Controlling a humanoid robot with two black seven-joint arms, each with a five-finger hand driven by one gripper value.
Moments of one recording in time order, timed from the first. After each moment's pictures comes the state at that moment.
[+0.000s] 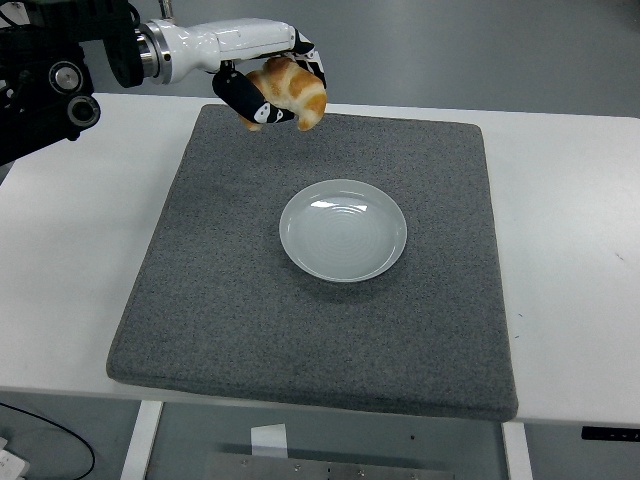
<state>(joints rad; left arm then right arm) -1.35 0.70 -0.22 -1.36 1.23 -0.14 -0.07 0.00 0.00 -0.05 0.12 0.07 0.00 0.18</state>
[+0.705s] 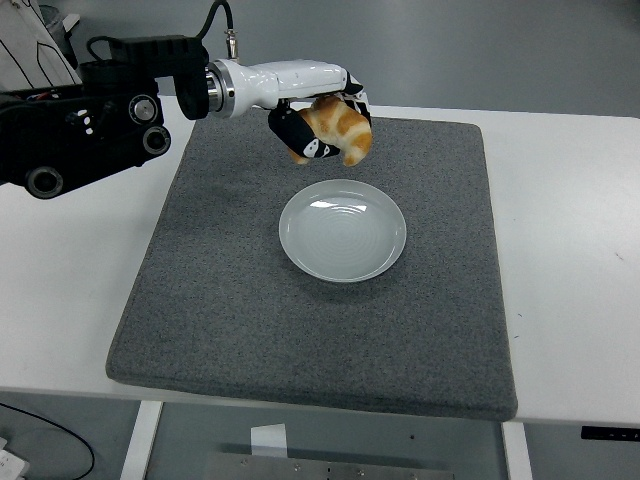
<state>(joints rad) -1.30 0.51 -0.20 -1.24 1.25 -0.14 -0.07 0.00 0.00 -0.05 0.12 0.07 0.00 0.18</state>
